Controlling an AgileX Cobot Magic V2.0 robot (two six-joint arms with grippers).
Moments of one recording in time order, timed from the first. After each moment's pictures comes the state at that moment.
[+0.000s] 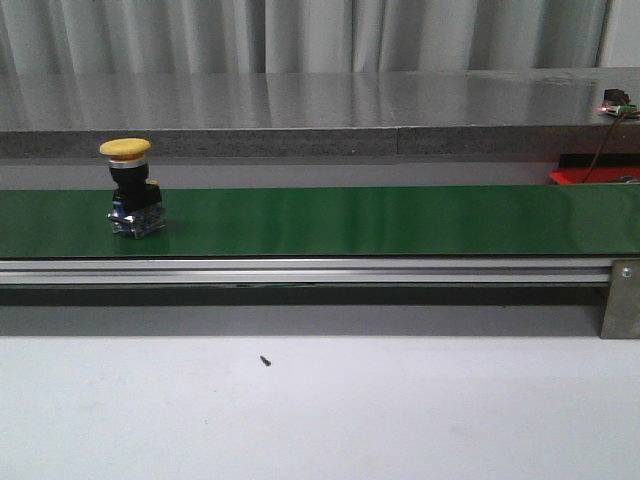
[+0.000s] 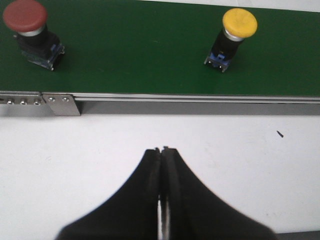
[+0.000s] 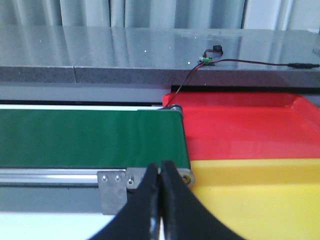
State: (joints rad) left arm -0.02 0.78 -0.77 -0.21 0.87 0.07; right arm -0.02 -0.01 0.03 -0.09 0.06 0.12
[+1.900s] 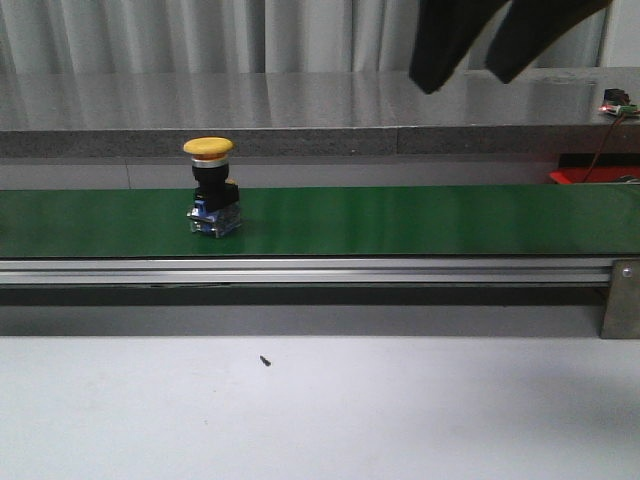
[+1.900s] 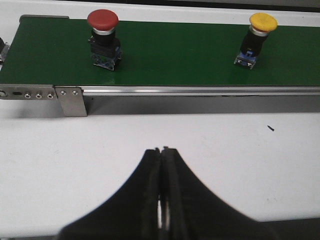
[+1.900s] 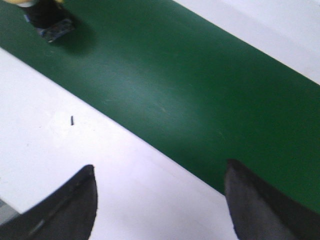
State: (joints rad) left arm -0.02 0.30 -0.55 -0.20 0.90 0.07; right arm 0.49 1.50 -1.33 0.07 0.89 -0.05
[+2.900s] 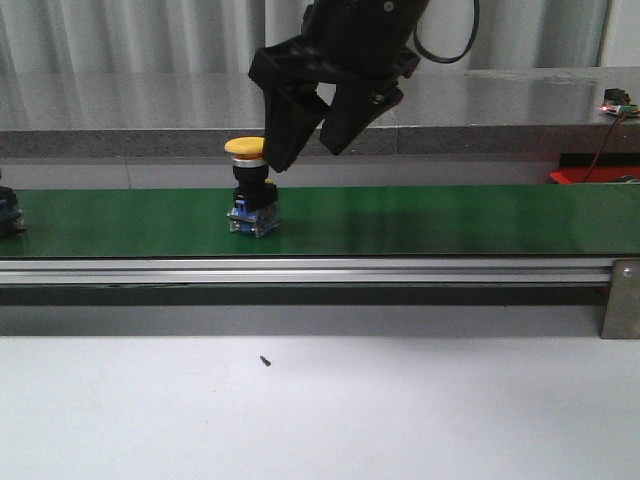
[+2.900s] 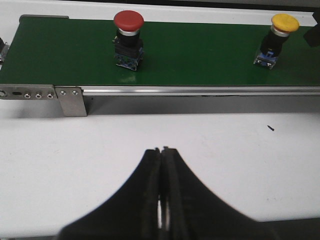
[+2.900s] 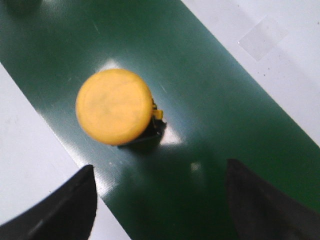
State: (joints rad) left arm -0.03 0.30 -0.55 -0.20 0.90 0.07; right arm 0.54 1.90 -1.60 0.27 0.78 -0.38
